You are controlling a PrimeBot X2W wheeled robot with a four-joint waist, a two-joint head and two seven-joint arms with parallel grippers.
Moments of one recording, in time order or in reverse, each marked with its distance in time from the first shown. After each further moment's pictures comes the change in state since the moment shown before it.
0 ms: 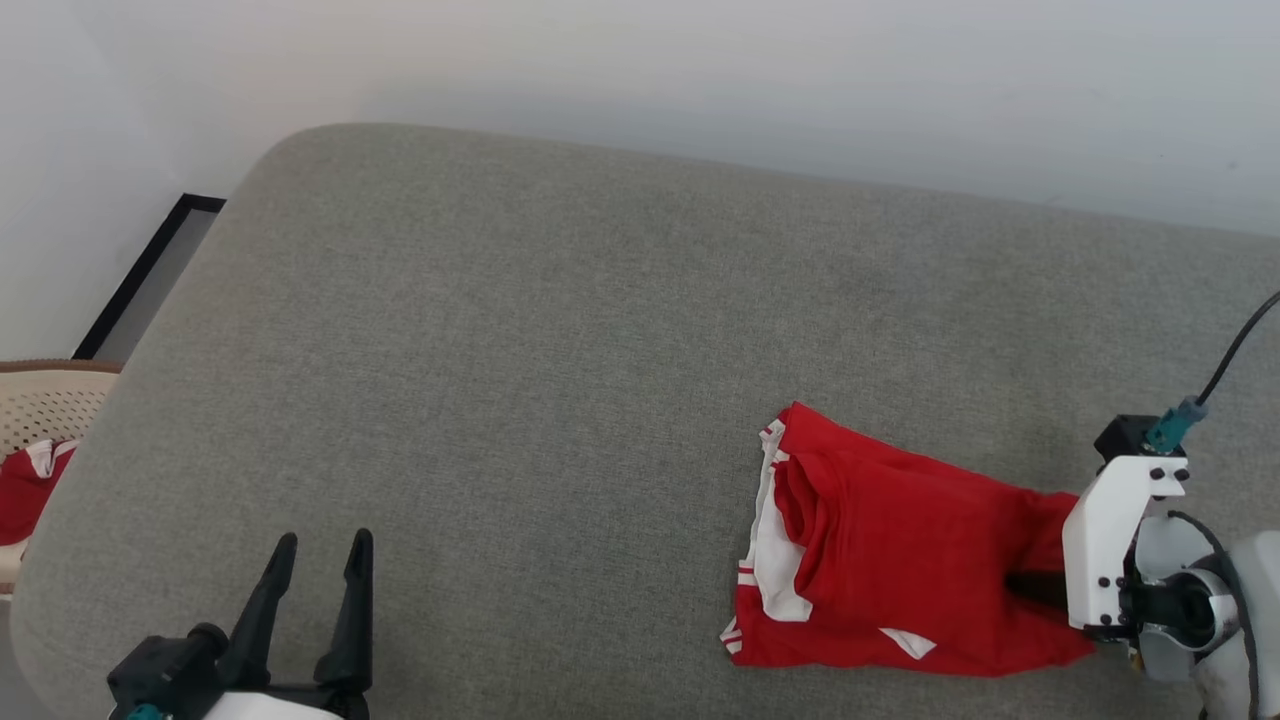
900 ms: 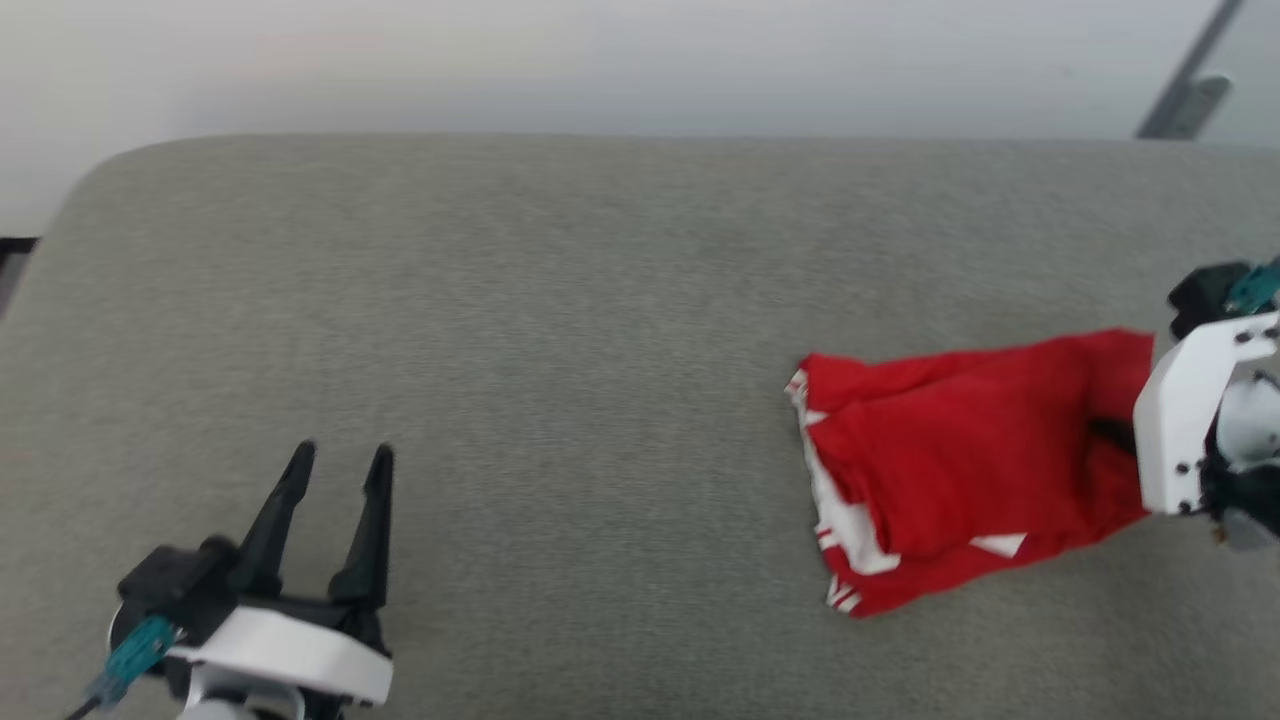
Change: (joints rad) left arm -0.134 0.053 -0.070 0.002 -0.021 0.000 0.000; right arm -0.127 -0.160 0.053 -0.181 0.004 0.000 -0.048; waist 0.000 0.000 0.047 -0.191
